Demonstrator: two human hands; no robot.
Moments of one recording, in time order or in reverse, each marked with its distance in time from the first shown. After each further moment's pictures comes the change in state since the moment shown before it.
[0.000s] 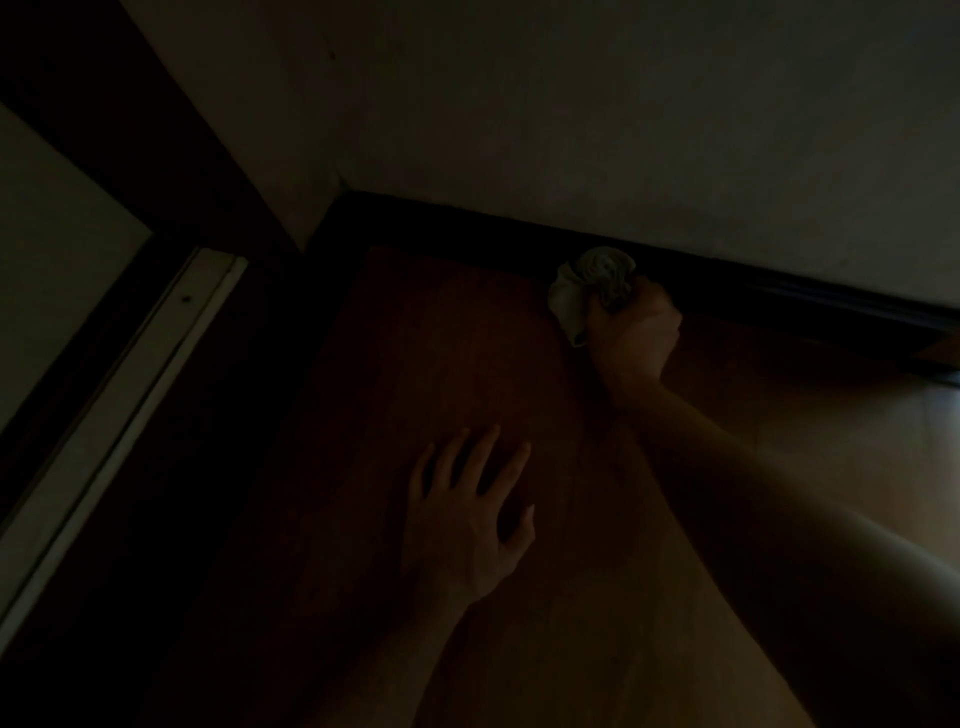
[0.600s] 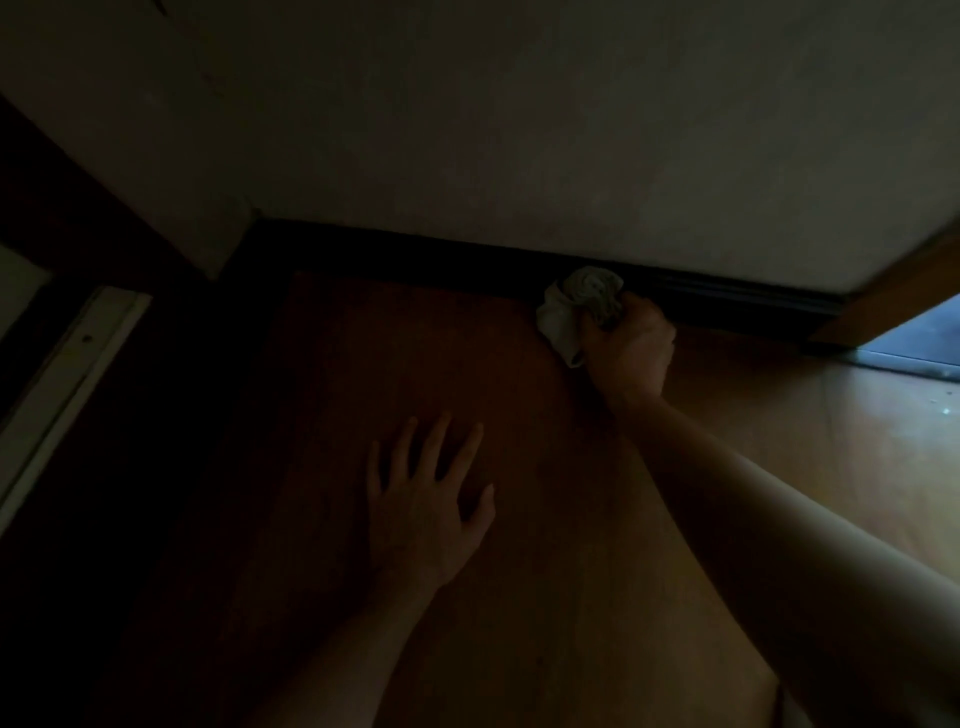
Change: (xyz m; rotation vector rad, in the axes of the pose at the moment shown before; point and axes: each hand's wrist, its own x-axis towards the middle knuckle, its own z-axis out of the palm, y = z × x) left_hand 0.027 0.041 -0.004 0.127 -0.020 -0.064; right_hand 0.021 0.059 -0.066 -0.032 0.013 -0.021
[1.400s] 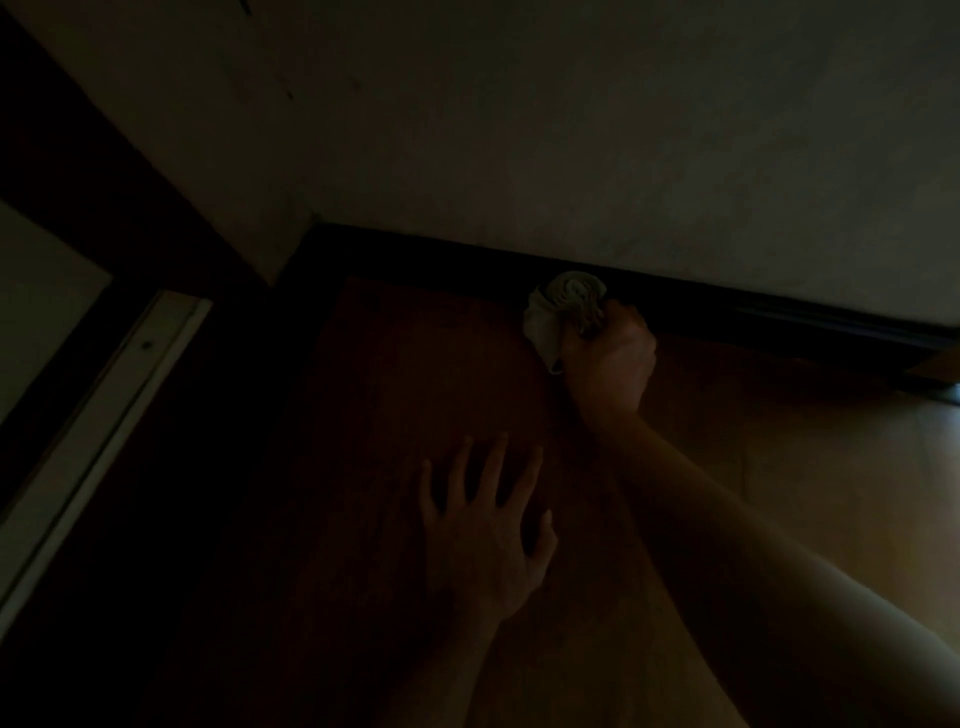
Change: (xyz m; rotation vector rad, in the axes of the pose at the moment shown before) left_hand 0.004 0.001 -0.001 -0.111 0.038 -0.004; right_hand -0.020 -0.057 0.067 0.011 0.066 -0.070
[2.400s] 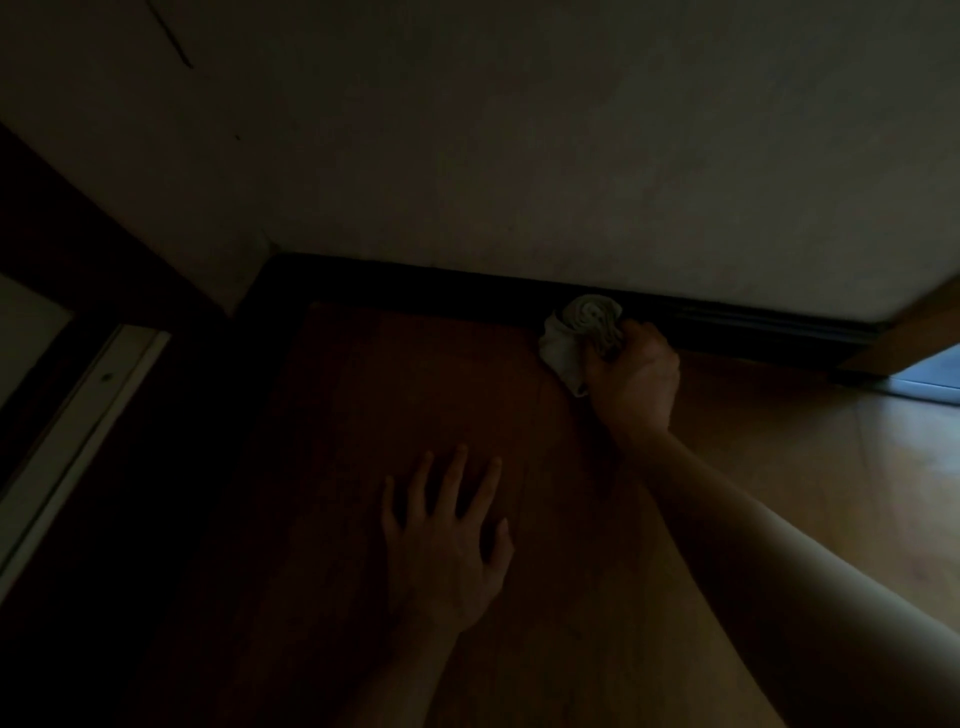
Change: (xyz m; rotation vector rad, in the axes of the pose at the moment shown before) left_hand 0.000 0.006 -0.005 0.070 -0.036 -0.013; right_hand 0.019 0.052 -0.050 -0.065 -0.014 -0.060
